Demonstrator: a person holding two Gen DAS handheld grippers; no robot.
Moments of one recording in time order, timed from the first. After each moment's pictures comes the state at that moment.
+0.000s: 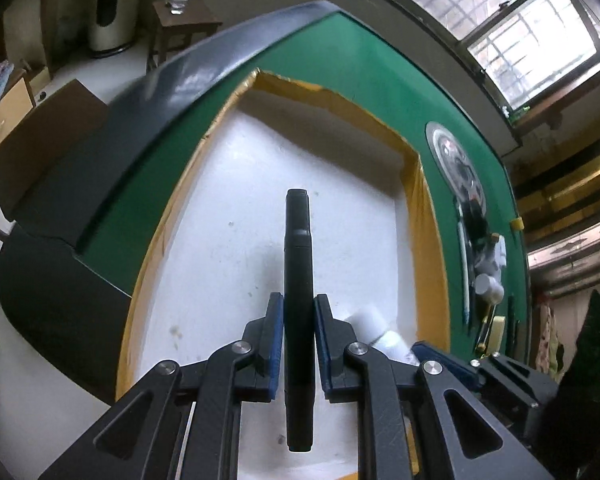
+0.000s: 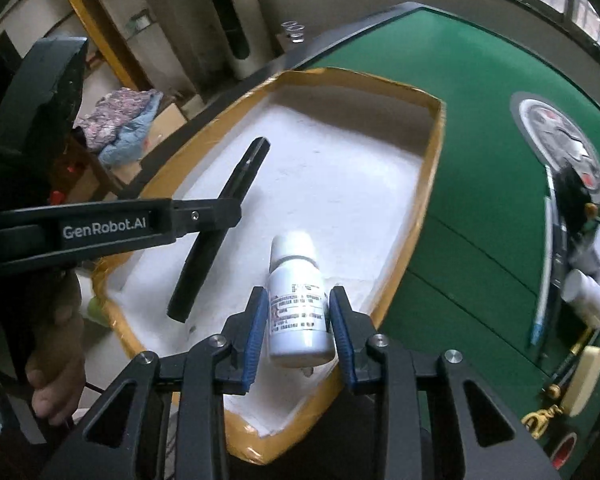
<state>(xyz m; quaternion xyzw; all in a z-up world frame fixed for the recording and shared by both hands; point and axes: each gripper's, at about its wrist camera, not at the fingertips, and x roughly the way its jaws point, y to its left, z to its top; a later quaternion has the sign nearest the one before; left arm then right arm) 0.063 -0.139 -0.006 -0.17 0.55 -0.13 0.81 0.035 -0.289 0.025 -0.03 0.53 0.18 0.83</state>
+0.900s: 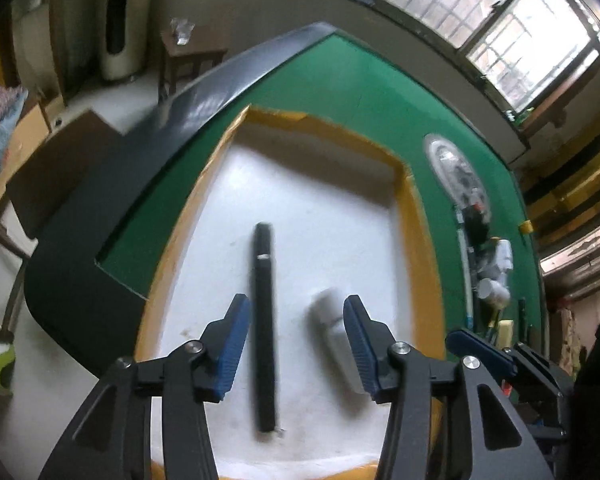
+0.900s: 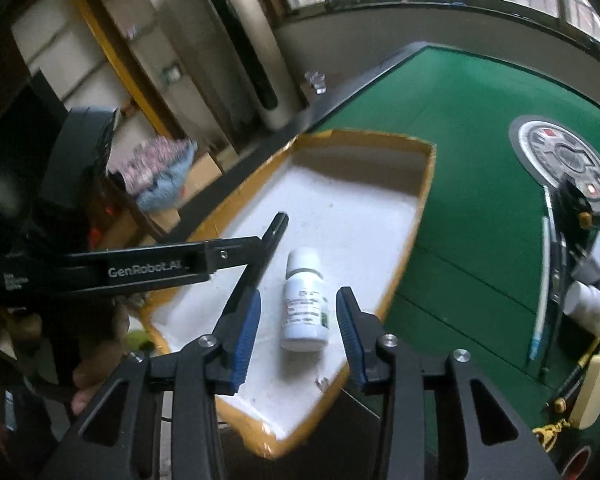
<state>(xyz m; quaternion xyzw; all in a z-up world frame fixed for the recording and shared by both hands) 0.041 -0.151 0.030 -0.14 0.50 -0.10 0.85 0.010 -0.336 0.066 0.05 0.44 0.25 0.86</state>
